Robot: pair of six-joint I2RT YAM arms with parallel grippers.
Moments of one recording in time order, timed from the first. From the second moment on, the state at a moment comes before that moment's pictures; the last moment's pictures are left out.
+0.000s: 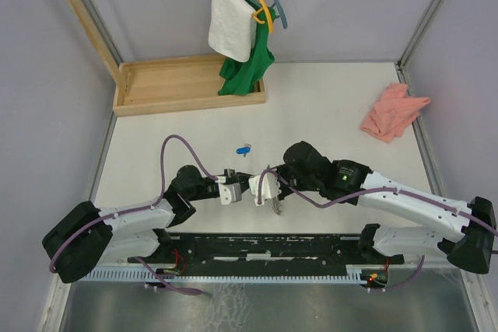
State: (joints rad) left arm -0.83 1.10 0.25 0.93 0.60 0.49; right arm 1.07 1.13 0.96 -0.56 -0.05 -0.91
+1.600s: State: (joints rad) left arm -0.83 1.09 0.25 0.93 0.59 0.49; right arm 1.07 1.13 0.96 -0.55 -0.04 -0.89
